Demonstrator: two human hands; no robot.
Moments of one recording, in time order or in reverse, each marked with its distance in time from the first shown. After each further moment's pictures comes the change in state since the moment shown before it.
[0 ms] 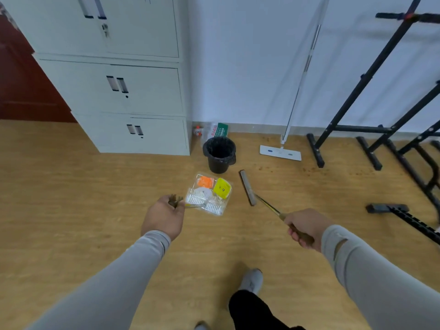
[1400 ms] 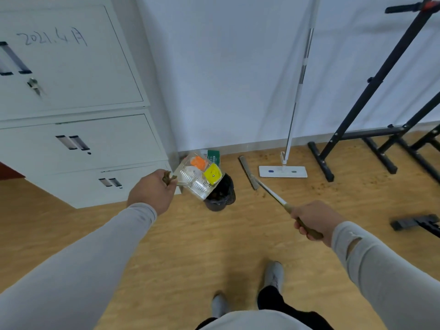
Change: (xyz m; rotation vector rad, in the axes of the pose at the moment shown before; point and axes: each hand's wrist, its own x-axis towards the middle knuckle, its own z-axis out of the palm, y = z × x) left_hand 0.386 0.226 0.019 0.349 -0.045 0.348; right_hand 0.190 -0.287 -0.071 0.119 0.080 -0.036
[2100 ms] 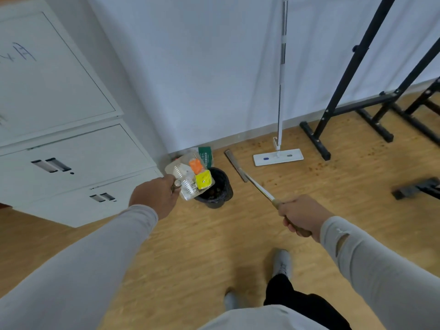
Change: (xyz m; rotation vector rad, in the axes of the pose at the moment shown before) left_hand 0.044 0.042 0.030 0.429 -0.078 0.375; right_hand 0.042 0.006 0.003 0.104 -0.086 -0.013
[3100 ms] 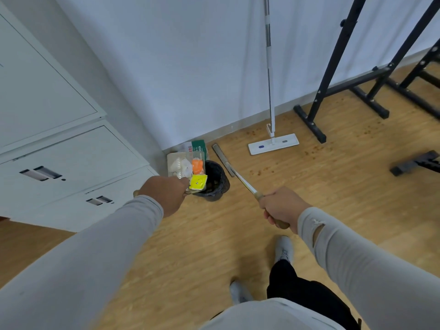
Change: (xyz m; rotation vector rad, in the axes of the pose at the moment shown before) left_hand 0.018 0.048 0.004 0.410 -0.138 0.372; right_hand 0.007 0.001 0.016 0.034 -0.034 0.023
